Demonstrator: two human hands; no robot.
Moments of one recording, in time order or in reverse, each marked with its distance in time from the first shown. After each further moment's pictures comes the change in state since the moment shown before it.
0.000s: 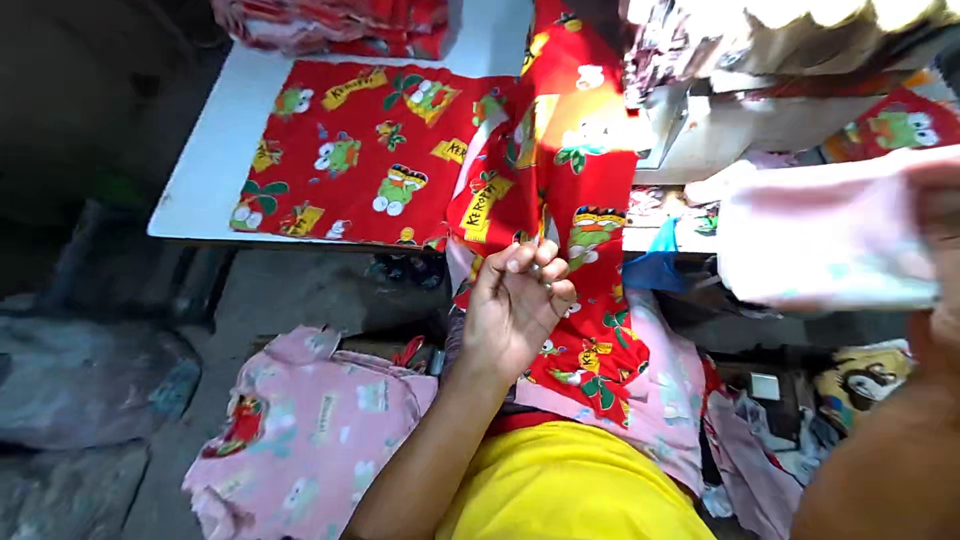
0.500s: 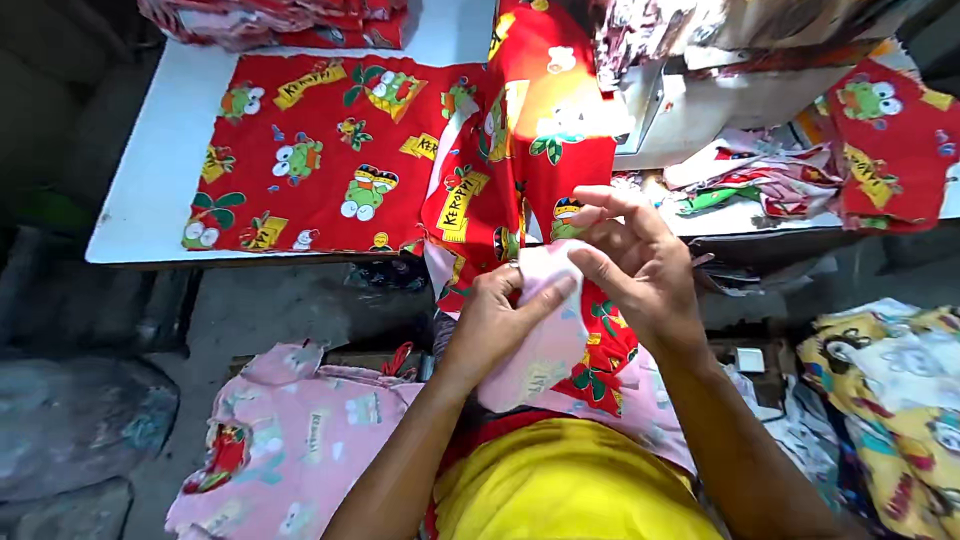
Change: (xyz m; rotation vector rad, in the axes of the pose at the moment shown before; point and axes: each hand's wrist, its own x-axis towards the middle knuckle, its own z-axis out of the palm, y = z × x) left_hand -0.008 0.014 -0.008 1.445 0.029 0.111; right_hand -0.009 -0.082 0.158 0.493 -0.205 0.142
